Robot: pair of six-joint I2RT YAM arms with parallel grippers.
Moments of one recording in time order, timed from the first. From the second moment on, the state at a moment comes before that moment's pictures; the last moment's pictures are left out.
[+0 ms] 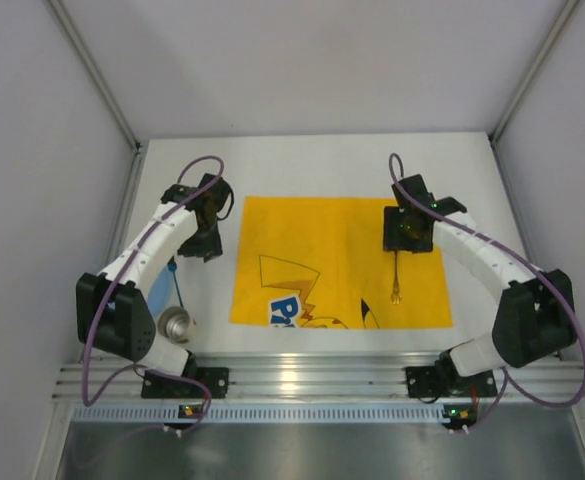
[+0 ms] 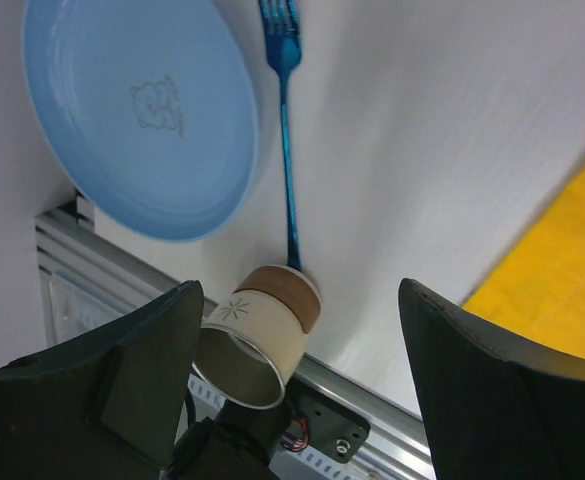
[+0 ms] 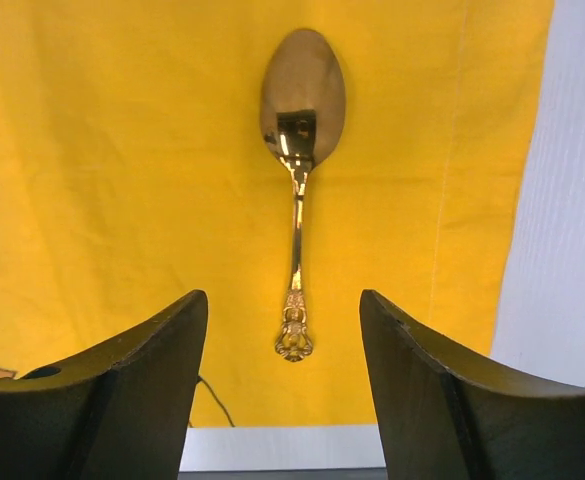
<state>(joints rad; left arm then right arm) -0.32 1.49 1.29 -1.23 -0.50 -0.56 0.36 1.47 1.09 -0.77 0.20 0.38</state>
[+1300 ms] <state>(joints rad) 0.11 1.81 1.13 -0.93 -0.25 -0.49 0.36 1.32 1.21 -1.01 0.12 0.36</state>
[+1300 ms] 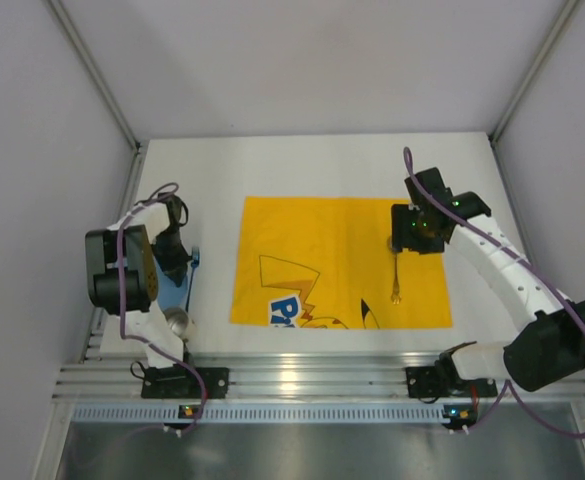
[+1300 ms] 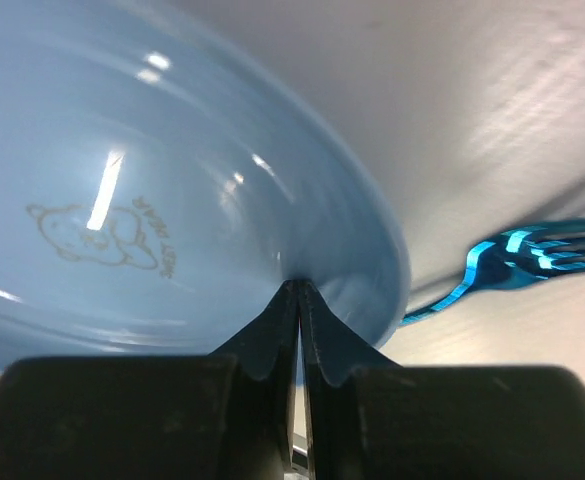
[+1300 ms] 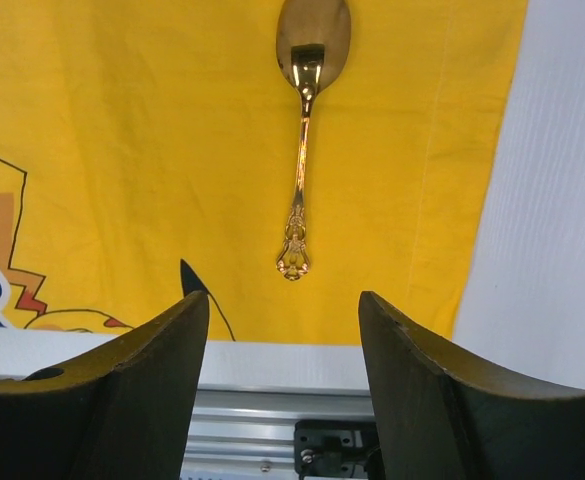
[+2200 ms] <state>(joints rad) -0.12 1.91 1.59 -0.91 -0.14 -0.41 0.36 1.21 1.07 -1.01 0.15 0.39</state>
